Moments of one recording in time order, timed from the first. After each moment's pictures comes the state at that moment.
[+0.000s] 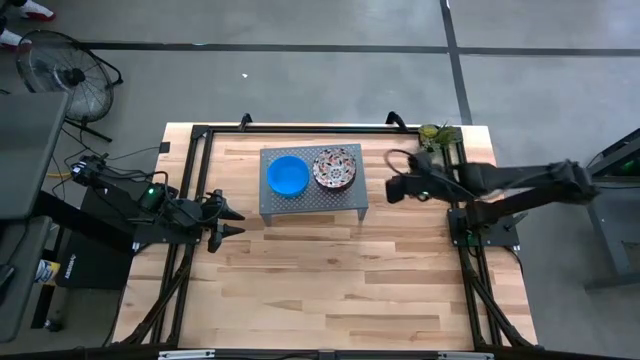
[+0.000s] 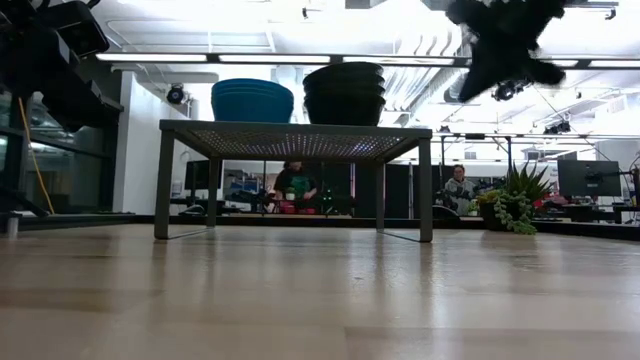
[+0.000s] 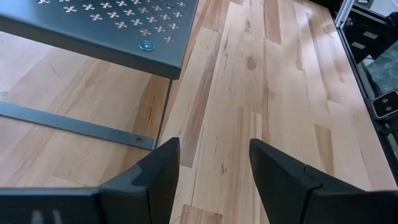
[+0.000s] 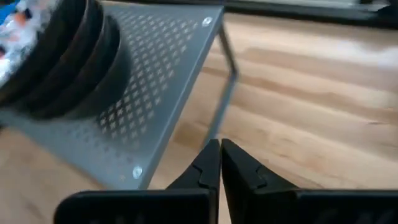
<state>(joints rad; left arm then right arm) -0.42 0.35 0.36 -0.58 -0.36 -0.57 0.01 1.05 0.93 -0.81 0.52 1.08</state>
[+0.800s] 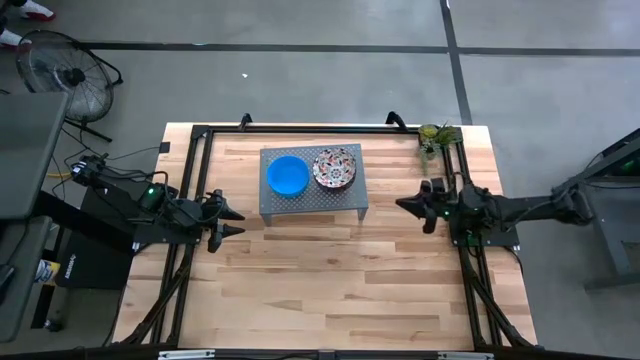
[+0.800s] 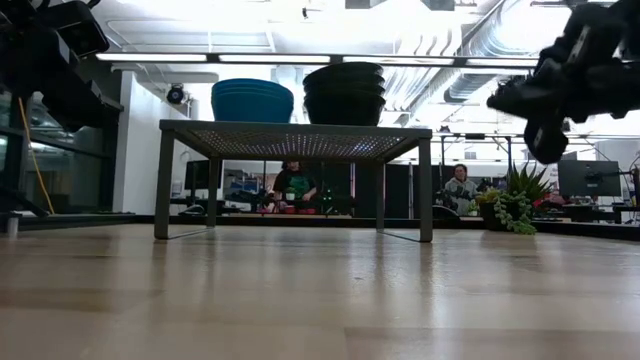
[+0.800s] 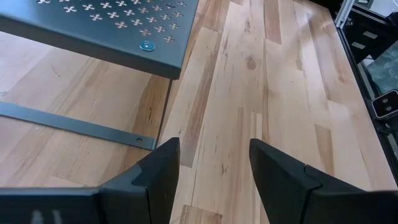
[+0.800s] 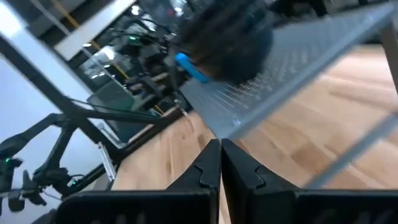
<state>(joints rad) -0.42 0.35 0.36 -0.58 -0.36 -0.57 0.00 0.24 0.01 0.18 0.14 0.65</state>
